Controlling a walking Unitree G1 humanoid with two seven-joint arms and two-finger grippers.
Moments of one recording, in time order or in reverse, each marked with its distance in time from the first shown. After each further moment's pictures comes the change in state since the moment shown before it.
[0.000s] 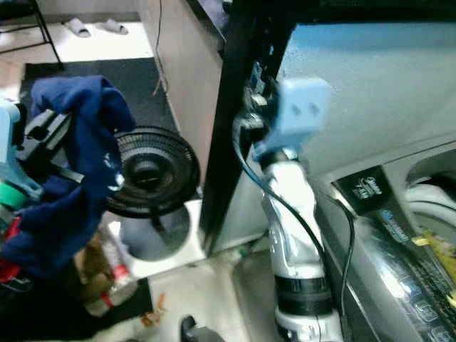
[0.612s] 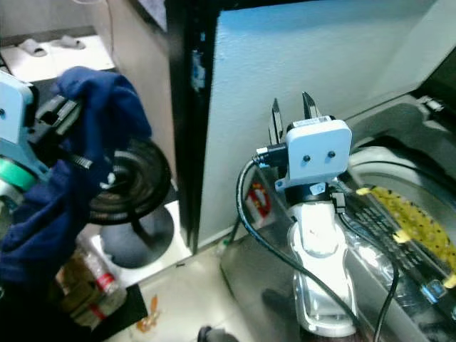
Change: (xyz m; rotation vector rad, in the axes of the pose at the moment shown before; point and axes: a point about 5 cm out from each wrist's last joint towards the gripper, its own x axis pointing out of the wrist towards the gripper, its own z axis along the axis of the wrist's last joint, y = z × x) left arm 0.020 0.000 0.010 -0.018 -0.054 -0.020; right arm -0.008 -0.009 0.025 -0.244 -0.082 -0.057
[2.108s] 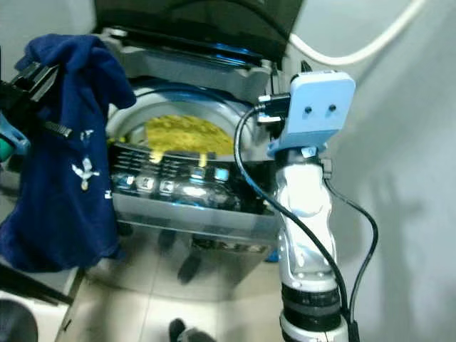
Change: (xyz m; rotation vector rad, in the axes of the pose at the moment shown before) left arm 0.018 0.022 0.011 -0.036 -0.028 -0.012; right arm 0.038 0.011 0.007 0.117 -0.040 -0.050
